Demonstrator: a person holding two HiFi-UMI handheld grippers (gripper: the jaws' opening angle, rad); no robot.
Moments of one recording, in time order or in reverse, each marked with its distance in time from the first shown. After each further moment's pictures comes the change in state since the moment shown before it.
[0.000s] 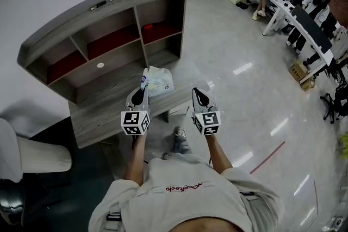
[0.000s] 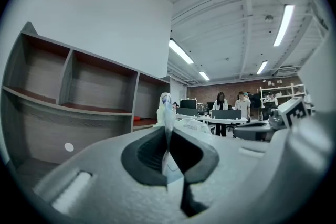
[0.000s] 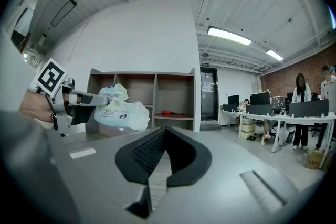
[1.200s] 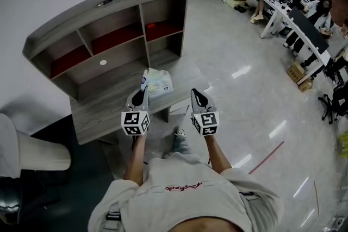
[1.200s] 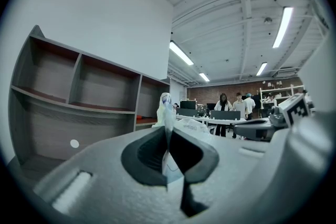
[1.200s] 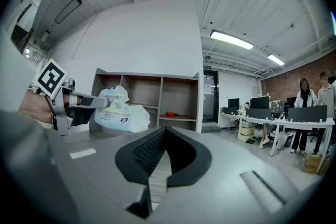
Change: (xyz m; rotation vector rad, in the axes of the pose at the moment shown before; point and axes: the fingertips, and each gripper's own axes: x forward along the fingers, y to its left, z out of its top) left arm -0.045 0.001 -0.008 -0.006 -0.012 0.001; right arm -0.030 0.037 0.003 -0.032 -0.007 -0.001
